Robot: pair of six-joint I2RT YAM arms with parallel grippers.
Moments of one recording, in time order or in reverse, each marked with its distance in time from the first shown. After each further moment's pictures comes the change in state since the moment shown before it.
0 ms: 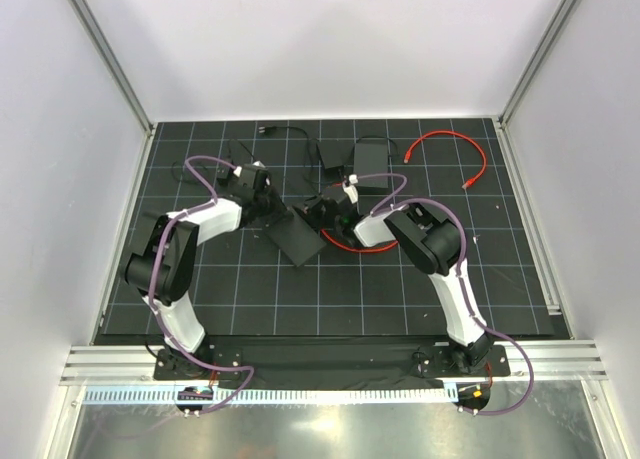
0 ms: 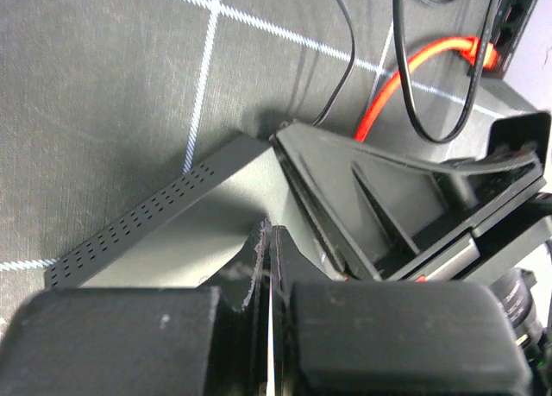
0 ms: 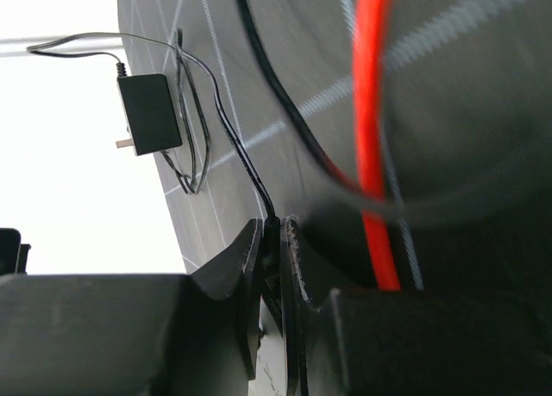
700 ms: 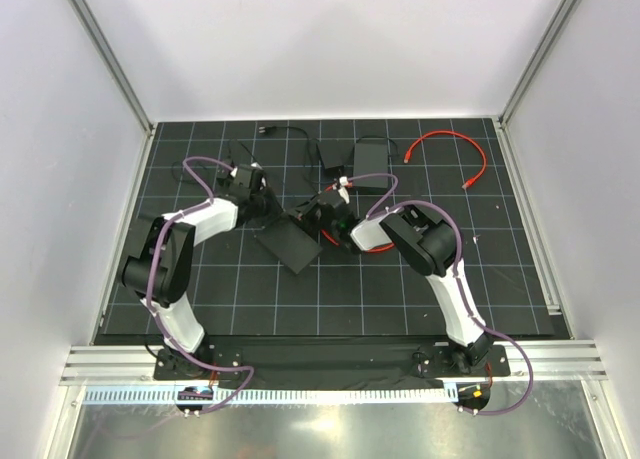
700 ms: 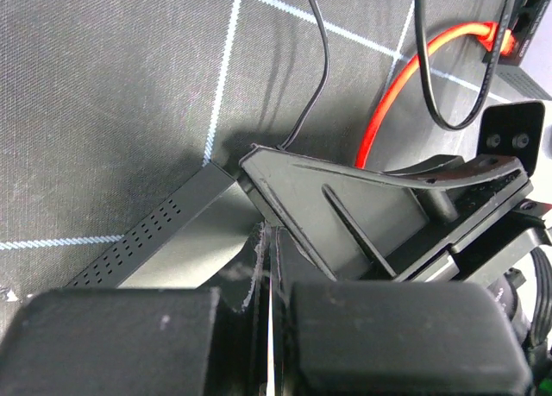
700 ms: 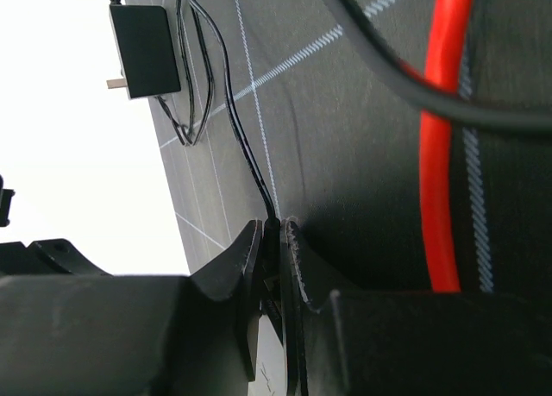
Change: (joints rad) left arm 0.021 -0.018 -0.001 -0.056 0.035 0.021; right arm 0.030 0.022 0.005 0.049 -0.087 -0.054
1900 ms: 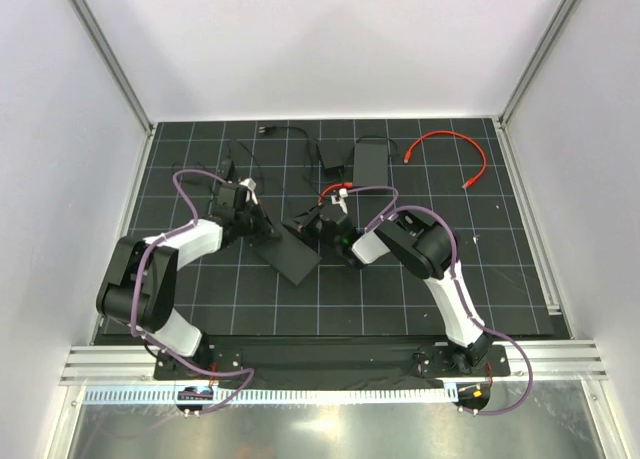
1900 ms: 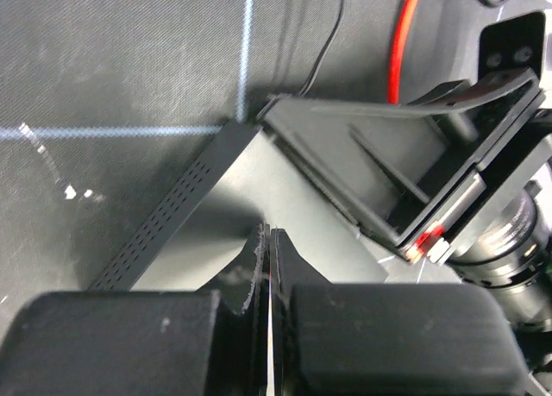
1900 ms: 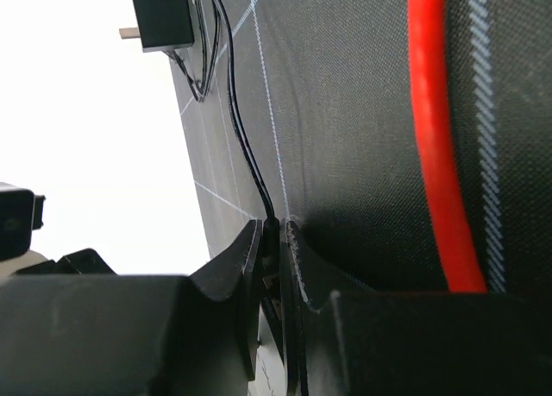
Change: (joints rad) left arm 0.049 -0.205 -0.230 0.060 0.110 0.138; right arm 0.053 0.002 -0.121 0.189 -0.020 0.053
